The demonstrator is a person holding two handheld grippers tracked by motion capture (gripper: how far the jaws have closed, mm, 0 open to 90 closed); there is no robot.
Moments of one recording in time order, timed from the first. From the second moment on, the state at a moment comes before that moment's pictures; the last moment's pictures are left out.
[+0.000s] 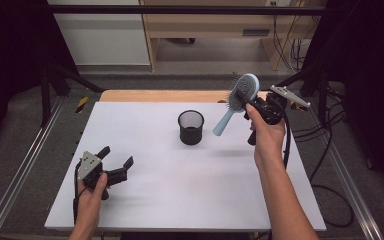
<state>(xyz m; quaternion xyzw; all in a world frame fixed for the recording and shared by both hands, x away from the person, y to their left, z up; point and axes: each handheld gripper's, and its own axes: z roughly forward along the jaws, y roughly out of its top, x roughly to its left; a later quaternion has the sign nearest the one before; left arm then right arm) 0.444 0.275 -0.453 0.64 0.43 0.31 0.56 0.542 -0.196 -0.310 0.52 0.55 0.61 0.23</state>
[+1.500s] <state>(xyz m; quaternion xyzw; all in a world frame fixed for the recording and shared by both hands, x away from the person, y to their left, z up) 0.443 0.269 -0.453 0.65 0.42 0.31 0.56 0.575 -0.149 -0.268 0.49 0.52 0.64 0.27</state>
